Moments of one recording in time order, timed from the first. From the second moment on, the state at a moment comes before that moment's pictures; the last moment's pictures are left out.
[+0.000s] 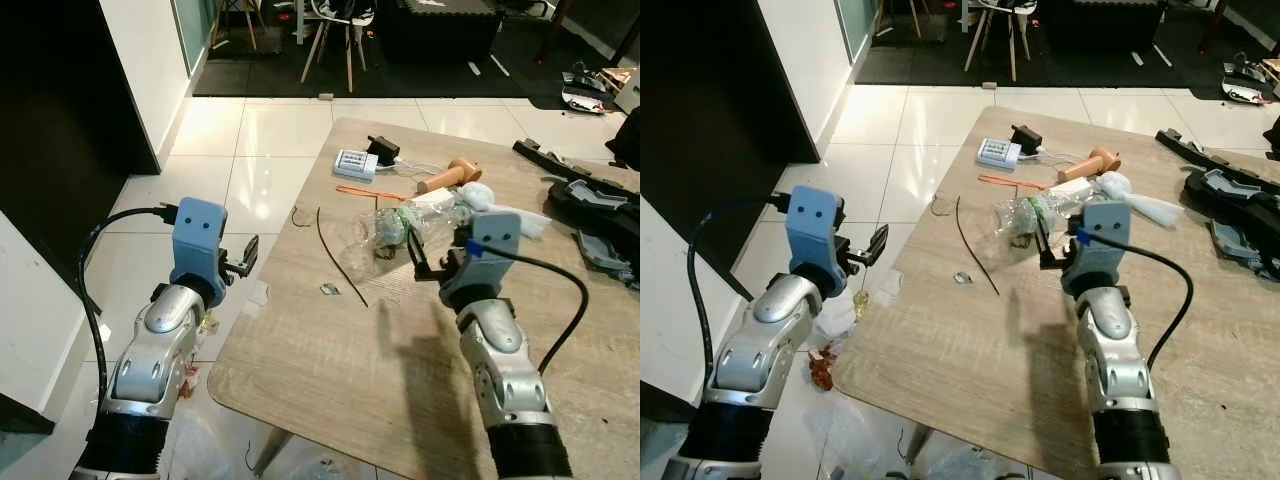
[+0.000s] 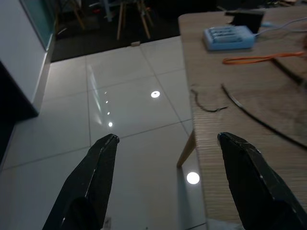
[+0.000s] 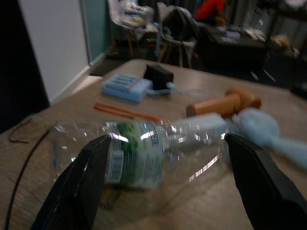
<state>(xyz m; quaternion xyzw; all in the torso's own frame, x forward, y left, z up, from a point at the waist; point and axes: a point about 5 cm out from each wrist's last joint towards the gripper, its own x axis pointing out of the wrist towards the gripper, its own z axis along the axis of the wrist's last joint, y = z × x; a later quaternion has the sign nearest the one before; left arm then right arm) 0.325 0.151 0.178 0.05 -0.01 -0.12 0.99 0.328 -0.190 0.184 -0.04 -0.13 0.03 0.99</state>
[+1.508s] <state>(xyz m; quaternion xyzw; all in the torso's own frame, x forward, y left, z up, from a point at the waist) 0.323 0.156 0.207 0.05 -0.08 -0.15 0.98 0.404 -0.219 0.244 -0.01 -0.07 0.20 0.98</state>
